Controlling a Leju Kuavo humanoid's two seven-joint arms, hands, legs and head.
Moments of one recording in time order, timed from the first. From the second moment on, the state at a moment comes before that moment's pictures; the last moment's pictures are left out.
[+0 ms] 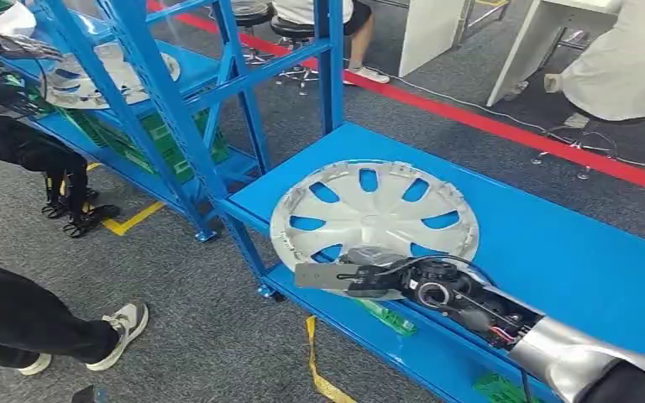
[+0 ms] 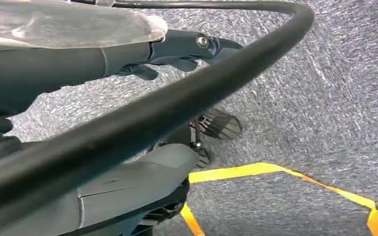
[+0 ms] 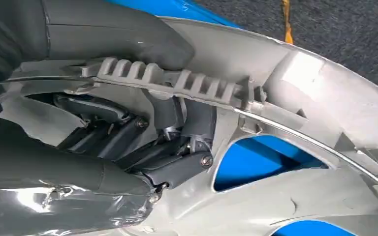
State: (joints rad) left arm -0.09 0.14 -0.78 -0.22 1.36 0.07 -0.27; right arm -0.68 -0.13 1.05 -1.12 0.40 0.39 0.55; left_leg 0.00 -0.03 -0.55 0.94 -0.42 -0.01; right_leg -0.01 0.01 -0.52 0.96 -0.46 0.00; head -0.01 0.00
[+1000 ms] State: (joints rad) left arm -0.08 0.15 -0.77 -0.22 1.39 0.08 -0.28; right arm -0.55 -0.22 0.76 -1.33 -0.03 -0.08 0.35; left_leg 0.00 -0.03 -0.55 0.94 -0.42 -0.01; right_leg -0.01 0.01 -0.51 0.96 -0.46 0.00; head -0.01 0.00
